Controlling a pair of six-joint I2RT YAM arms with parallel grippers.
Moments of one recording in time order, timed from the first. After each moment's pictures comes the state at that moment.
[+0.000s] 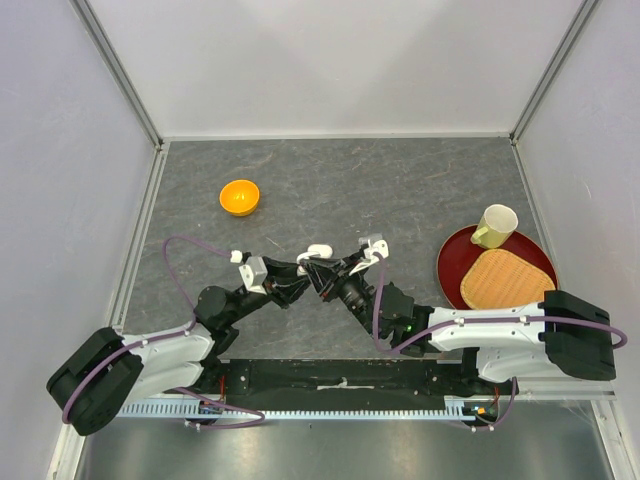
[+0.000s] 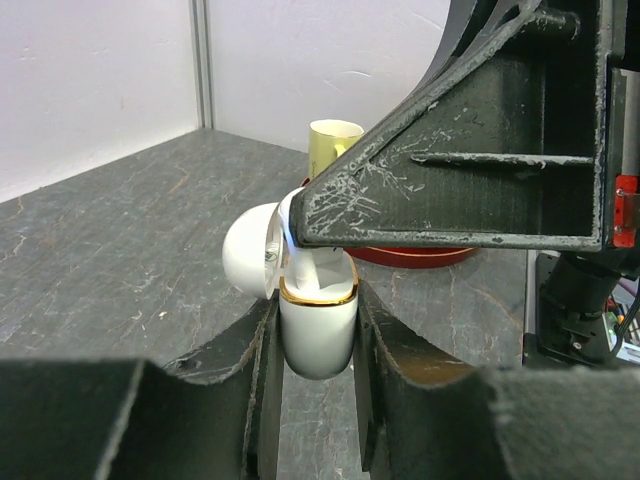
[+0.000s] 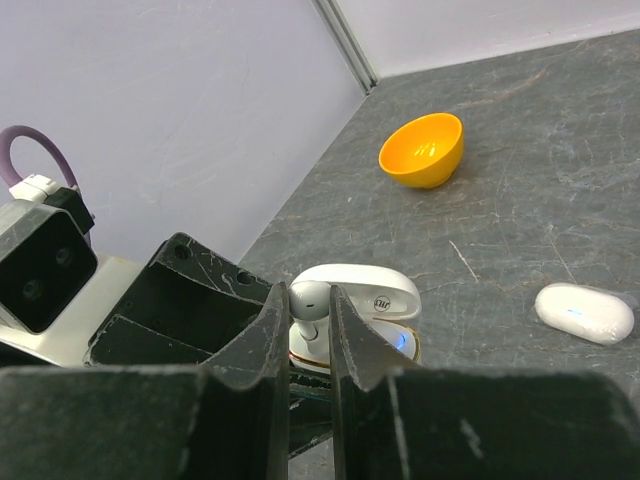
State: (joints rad) left arm -0.72 1.03 0.08 1.29 0.37 -0.19; right arm 1.33 1.27 0.61 0.81 0.66 0.48
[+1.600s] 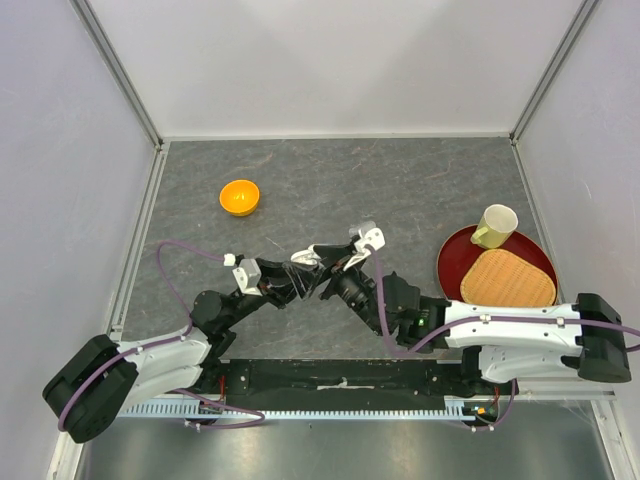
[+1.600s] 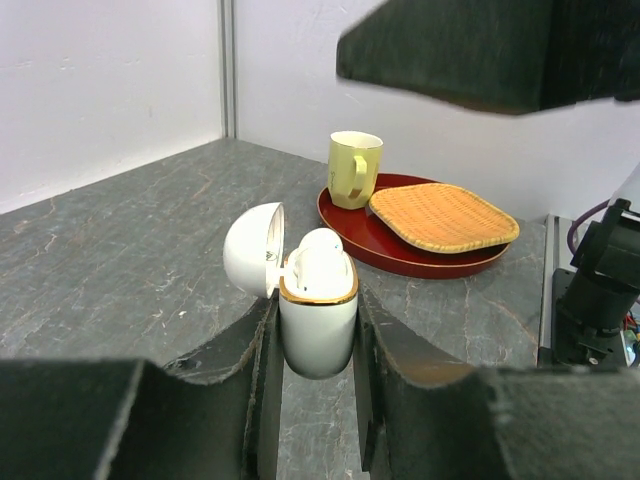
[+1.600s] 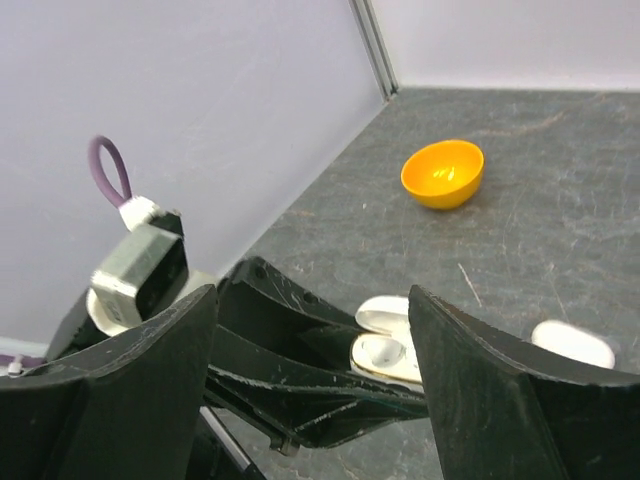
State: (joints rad) left arm -0.72 0.97 0.04 1.29 0.31 -0.19; right arm 1.37 1.19 0.81 0.49 0.63 0.37
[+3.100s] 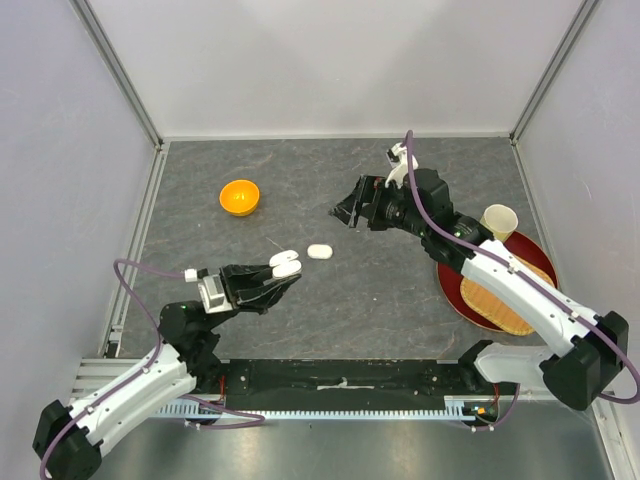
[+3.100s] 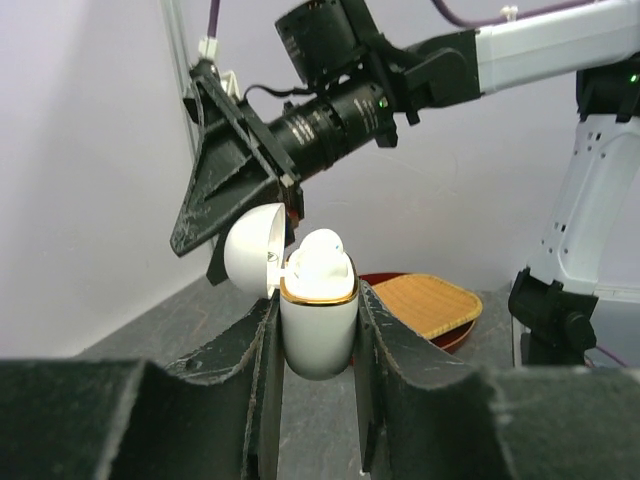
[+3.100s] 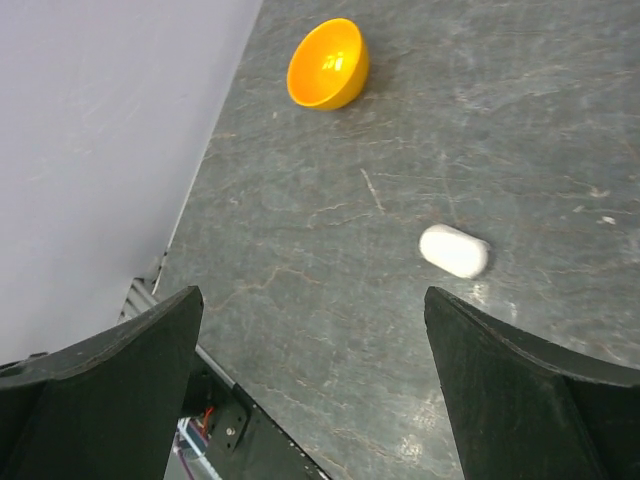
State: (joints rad) left arm -0.72 0.49 0.16 0.96 0.42 -0.15; right arm 0.64 1.23 1.13 -0.25 -0.12 0.66
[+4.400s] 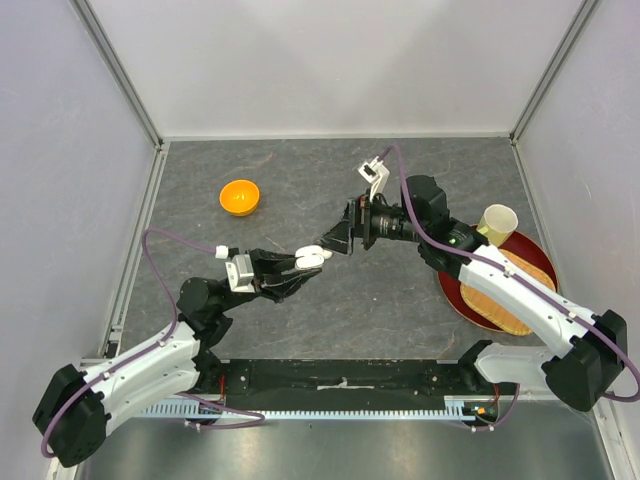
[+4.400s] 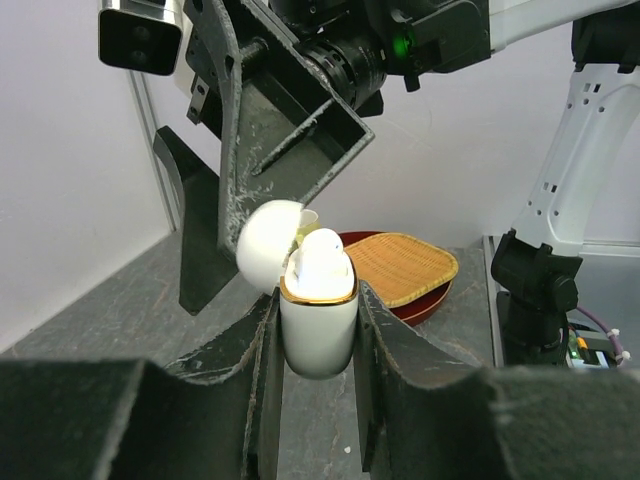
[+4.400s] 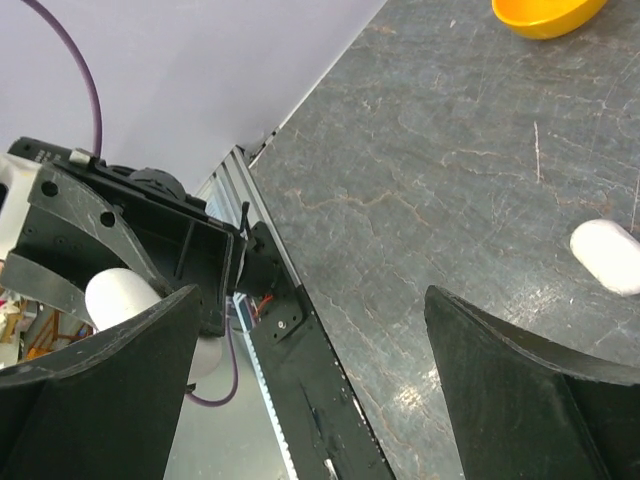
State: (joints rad) left arm -0.72 0.77 0.27 0.99 0.53 -0.14; right arm 0.68 1.22 1.07 -0.10 -0.55 0.57
